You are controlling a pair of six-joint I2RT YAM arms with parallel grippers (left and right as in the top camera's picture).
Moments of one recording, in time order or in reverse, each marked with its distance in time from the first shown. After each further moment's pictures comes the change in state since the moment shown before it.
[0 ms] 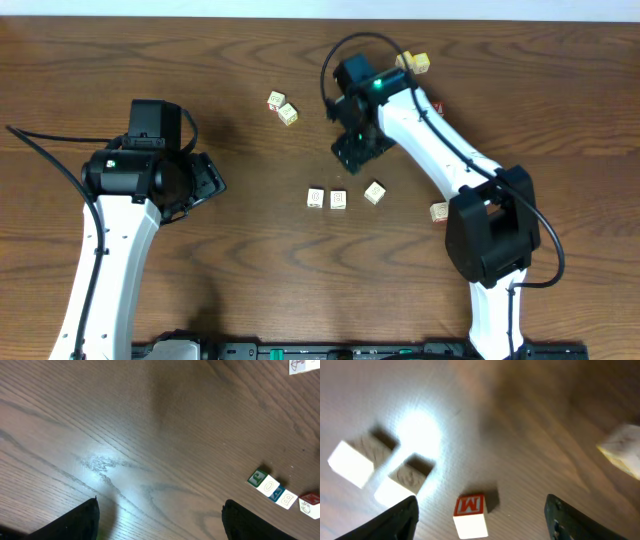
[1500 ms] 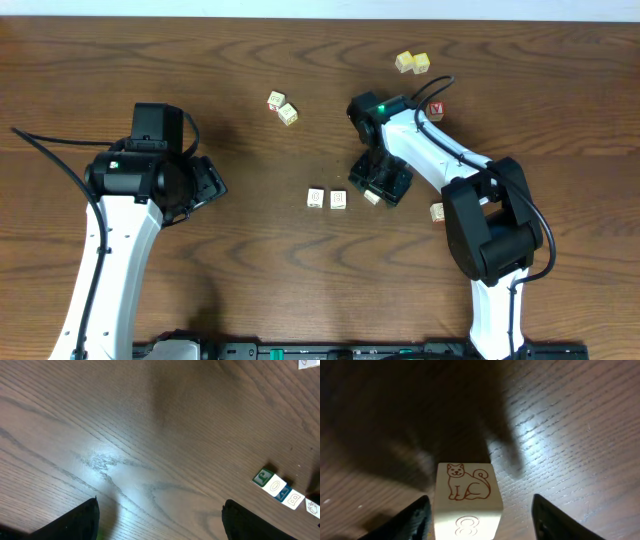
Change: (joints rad) left arm 0.000 0.000 -0.029 0.012 0.000 0.000; right arm -0.016 0.000 -0.283 0.035 -0.047 1.183
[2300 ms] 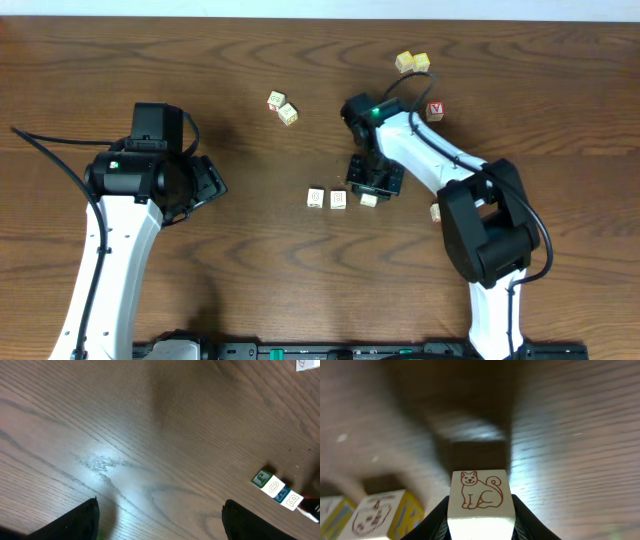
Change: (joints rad) left arm 0.000 0.000 0.000 0.007 0.000 0.000; right arm 0.039 0.000 0.000 0.029 -0.027 -0.371
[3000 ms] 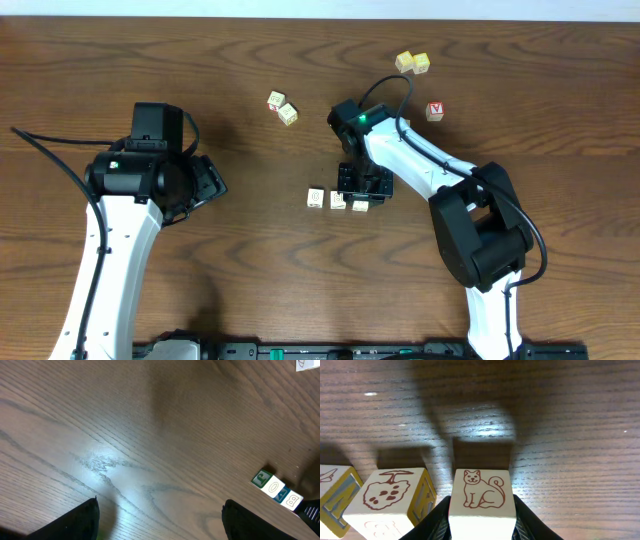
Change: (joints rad) left arm 0.000 0.000 0.000 0.001 0.000 0.000; right arm 0.042 0.000 0.000 0.000 -0.007 -0.113
